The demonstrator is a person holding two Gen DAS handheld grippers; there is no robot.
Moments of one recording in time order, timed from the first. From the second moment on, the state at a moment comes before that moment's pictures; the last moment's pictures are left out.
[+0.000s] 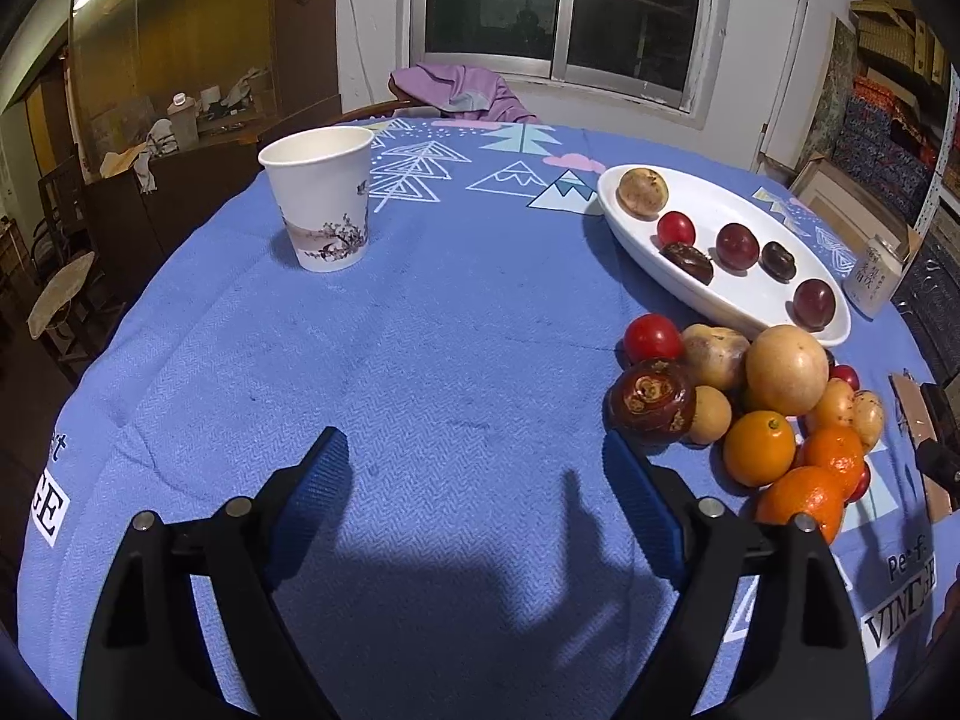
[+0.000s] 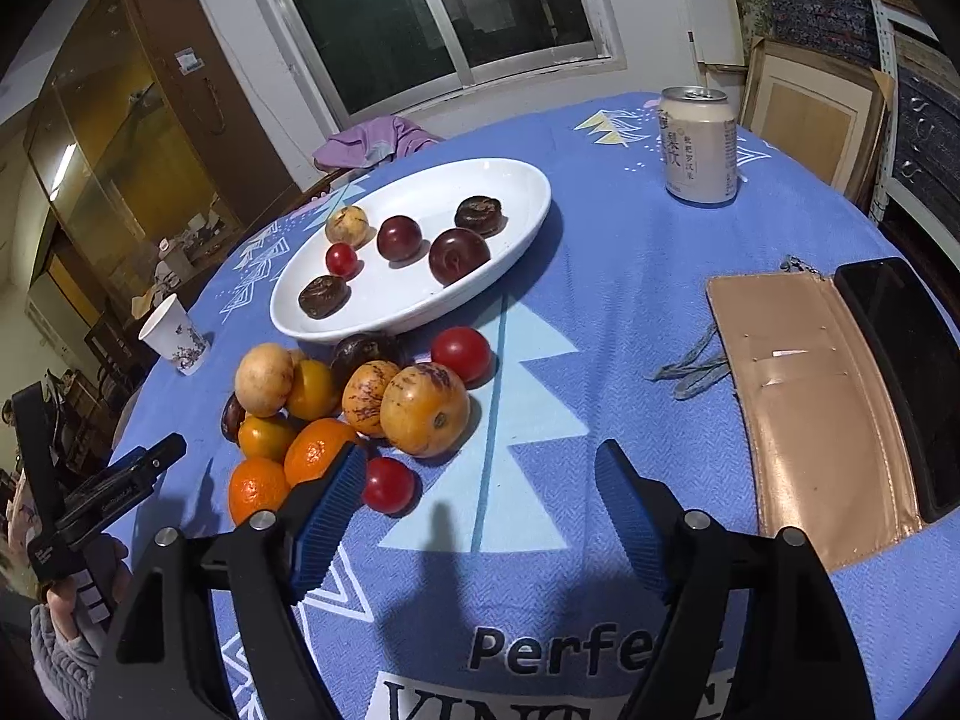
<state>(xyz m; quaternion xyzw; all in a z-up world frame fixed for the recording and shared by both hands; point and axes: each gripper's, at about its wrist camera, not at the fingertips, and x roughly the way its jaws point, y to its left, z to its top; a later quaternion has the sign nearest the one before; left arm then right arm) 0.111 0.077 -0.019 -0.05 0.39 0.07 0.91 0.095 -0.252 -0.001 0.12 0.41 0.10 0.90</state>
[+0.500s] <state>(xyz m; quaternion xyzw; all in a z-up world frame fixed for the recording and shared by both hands) 0.110 0.069 -0.015 -0.04 0.38 0.07 0.92 0.074 -0.205 -0.003 0.03 0.41 0.15 0.90</state>
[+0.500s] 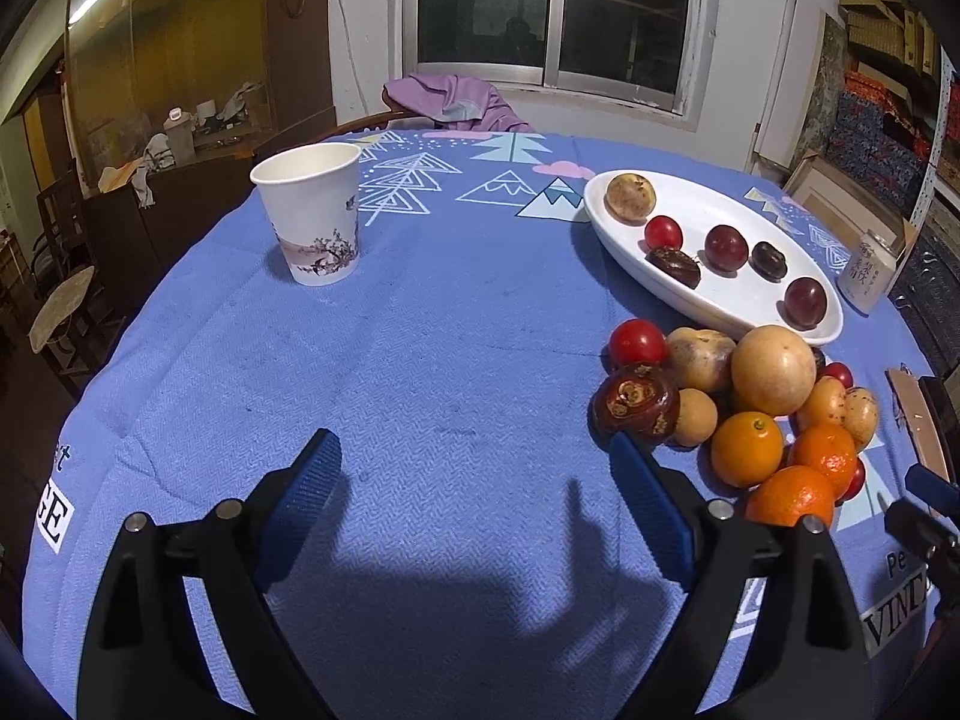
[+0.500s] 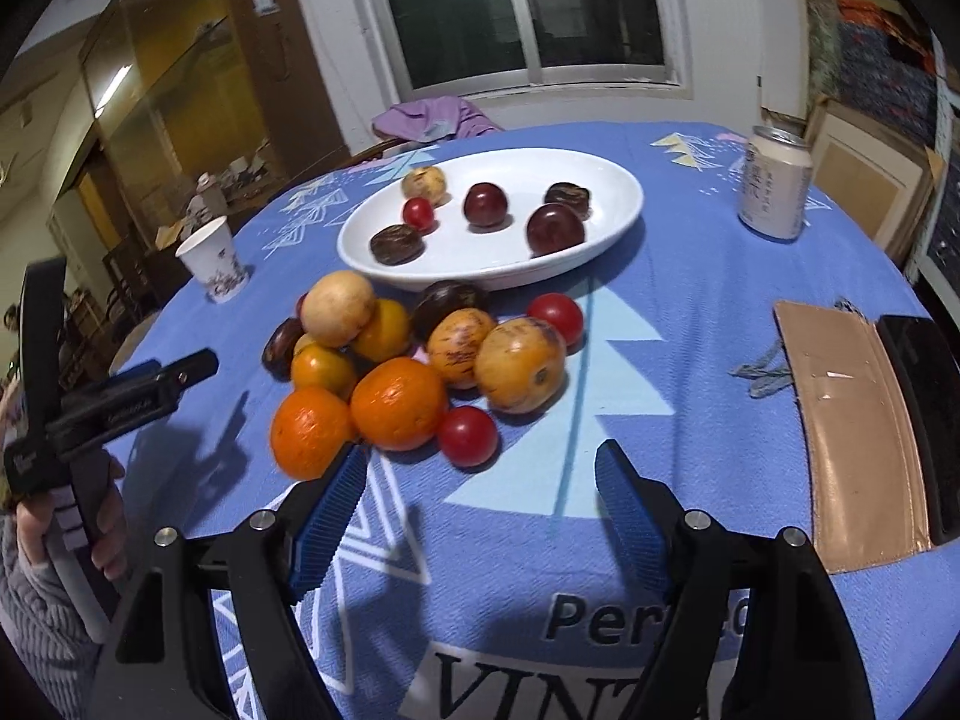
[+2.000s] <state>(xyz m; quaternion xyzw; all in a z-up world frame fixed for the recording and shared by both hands) 0.168 0.037 -0.033 -0.03 0.41 -0.02 0.91 0.055 -0.184 0.001 0.00 0.40 0.19 0.90</state>
